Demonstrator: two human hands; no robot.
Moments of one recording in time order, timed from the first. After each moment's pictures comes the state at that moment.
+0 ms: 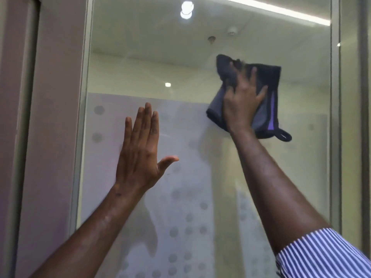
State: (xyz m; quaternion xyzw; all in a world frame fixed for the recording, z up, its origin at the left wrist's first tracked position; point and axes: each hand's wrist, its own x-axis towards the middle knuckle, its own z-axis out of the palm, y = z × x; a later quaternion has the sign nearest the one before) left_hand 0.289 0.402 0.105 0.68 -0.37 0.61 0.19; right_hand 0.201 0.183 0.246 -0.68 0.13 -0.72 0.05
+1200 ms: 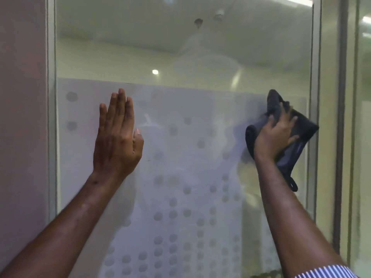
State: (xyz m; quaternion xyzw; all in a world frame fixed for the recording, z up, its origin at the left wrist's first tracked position) left_hand 0.297 0.394 0.102 0.63 -0.34 0.65 0.24; right_hand 0.149 0.068 0.132 -0.56 0.28 -0.74 0.25
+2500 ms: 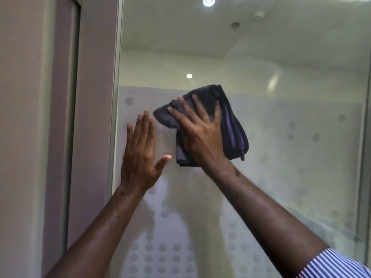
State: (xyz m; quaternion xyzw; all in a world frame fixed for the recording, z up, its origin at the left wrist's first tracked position) left_hand 0.304 0.446 0.062 0.69 -0.33 0.61 0.21; right_hand 0.241 0.276 0.132 -0.72 -0.10 -0.66 -0.17
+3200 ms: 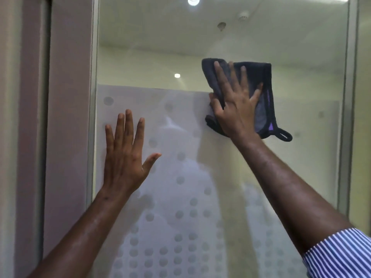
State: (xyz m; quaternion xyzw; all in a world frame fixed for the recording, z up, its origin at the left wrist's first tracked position) left_hand 0.306 0.439 0.065 0.73 -0.27 0.62 0.13; right_hand 0.199 0.183 0.196 -0.73 0.06 -0.68 -0.07
